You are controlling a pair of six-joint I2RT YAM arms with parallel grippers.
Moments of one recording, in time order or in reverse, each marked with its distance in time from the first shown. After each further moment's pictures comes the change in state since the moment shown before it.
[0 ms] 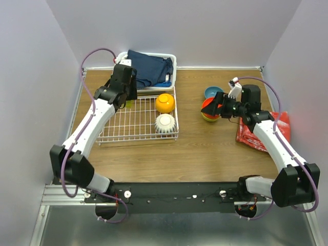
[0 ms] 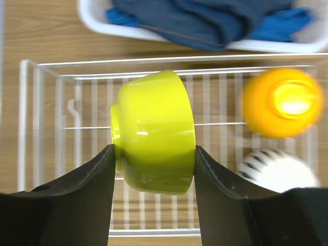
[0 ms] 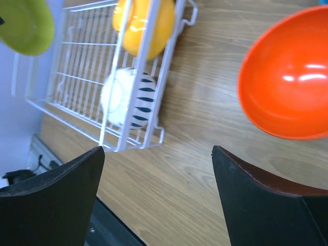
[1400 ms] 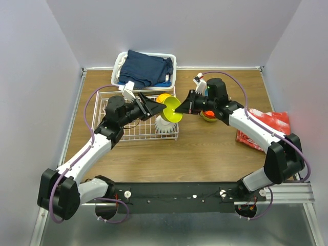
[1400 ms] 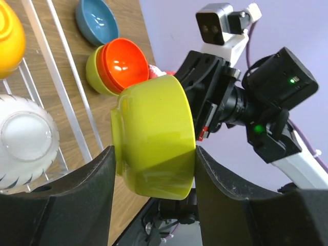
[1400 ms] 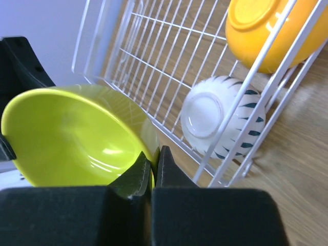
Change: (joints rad) left arm -0.072 -0.377 -0.697 0.928 0.828 -0.826; right arm 0.333 0.272 0.163 0.243 -0.026 0.248
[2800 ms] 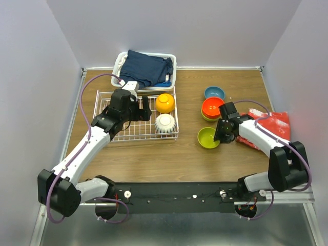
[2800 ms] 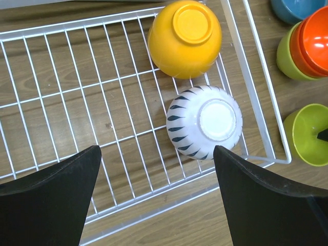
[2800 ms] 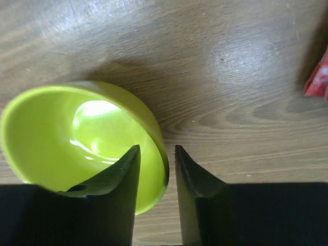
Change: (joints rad) left arm -0.012 0.033 0.231 -0.646 -0.476 0.729; right arm -0.172 -0.090 -0.291 -0.560 0.656 -0.068
